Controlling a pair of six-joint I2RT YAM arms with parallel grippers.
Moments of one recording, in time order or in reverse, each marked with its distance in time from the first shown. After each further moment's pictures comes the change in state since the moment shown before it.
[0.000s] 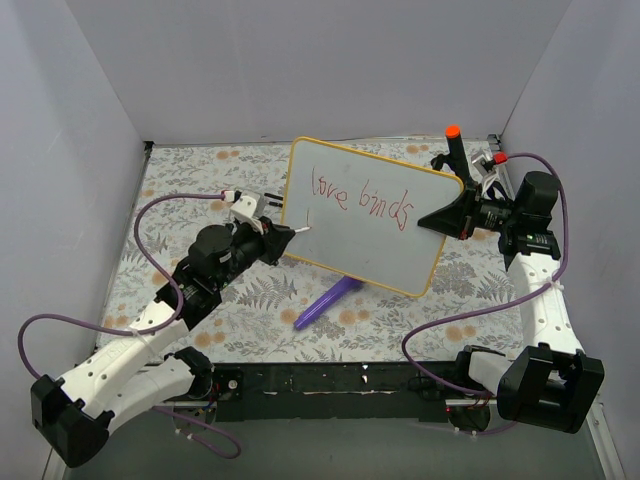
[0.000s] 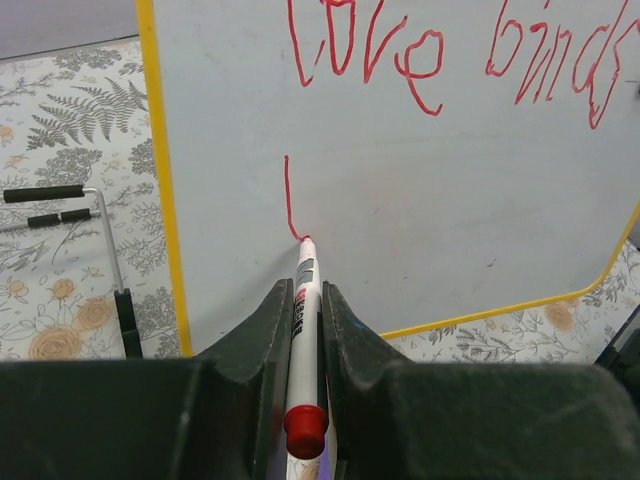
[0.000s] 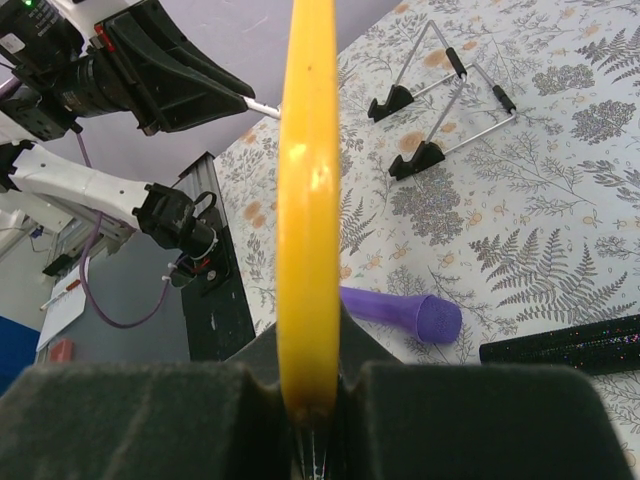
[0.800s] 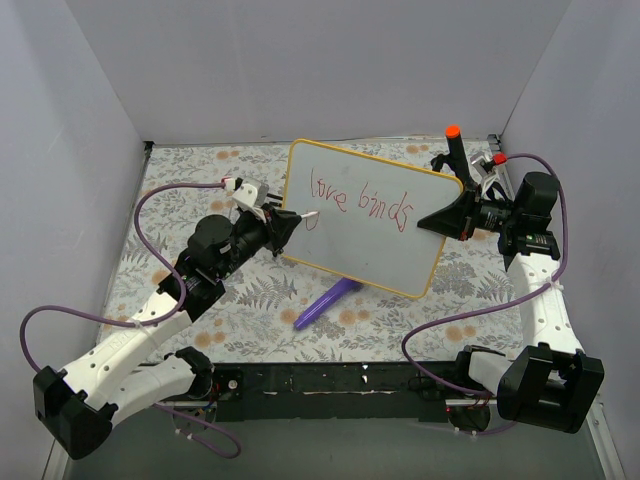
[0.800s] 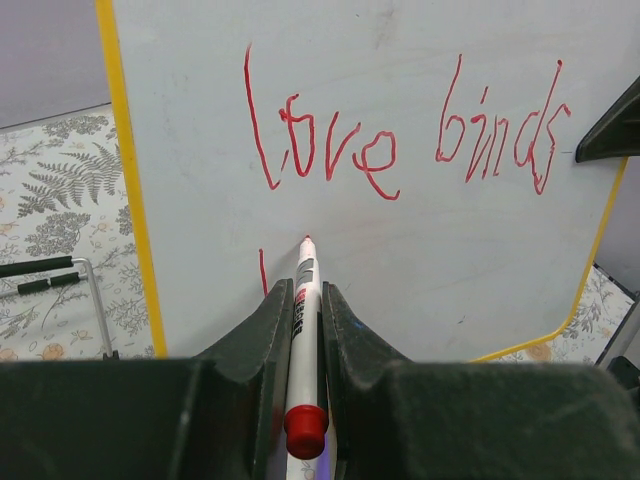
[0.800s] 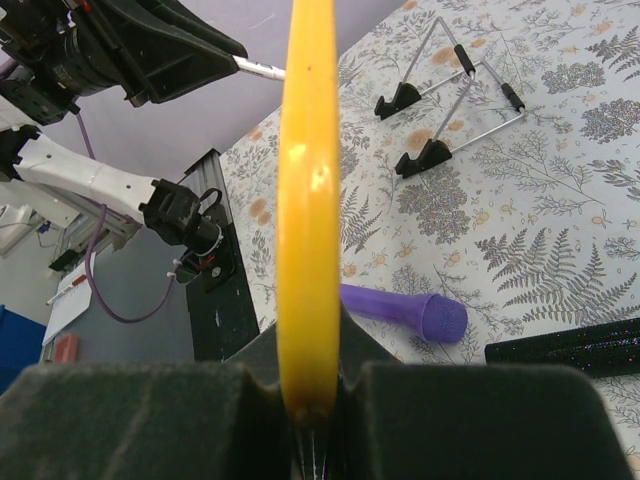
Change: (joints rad) left arm -0.001 0.068 0.081 0.076 0.032 0.010; right arm 0.000 0.000 -0.013 0.013 -0.015 0.004
